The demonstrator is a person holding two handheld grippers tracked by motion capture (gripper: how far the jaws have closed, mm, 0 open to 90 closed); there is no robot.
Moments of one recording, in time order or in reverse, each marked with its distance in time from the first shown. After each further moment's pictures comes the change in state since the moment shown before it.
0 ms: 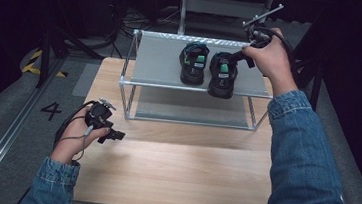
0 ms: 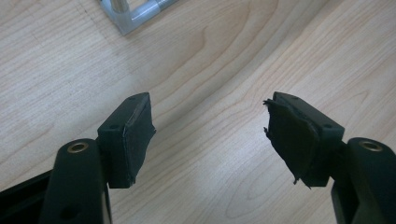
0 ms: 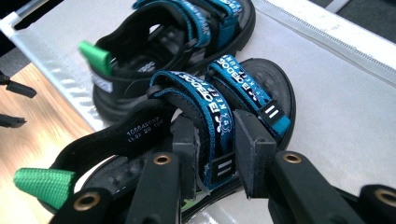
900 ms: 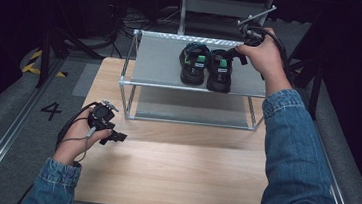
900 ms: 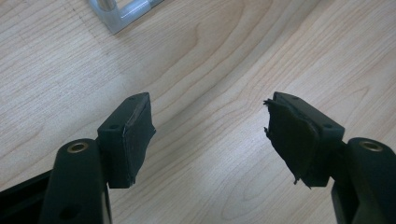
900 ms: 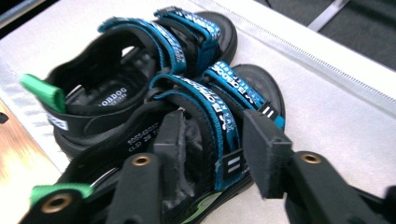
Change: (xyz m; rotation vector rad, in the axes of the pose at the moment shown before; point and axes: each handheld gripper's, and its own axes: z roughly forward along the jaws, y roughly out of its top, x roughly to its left) left arm -0.006 0.001 0.005 0.020 0.005 0.020; right arm -0.010 0.006 0.022 -0.069 -0.042 -0.003
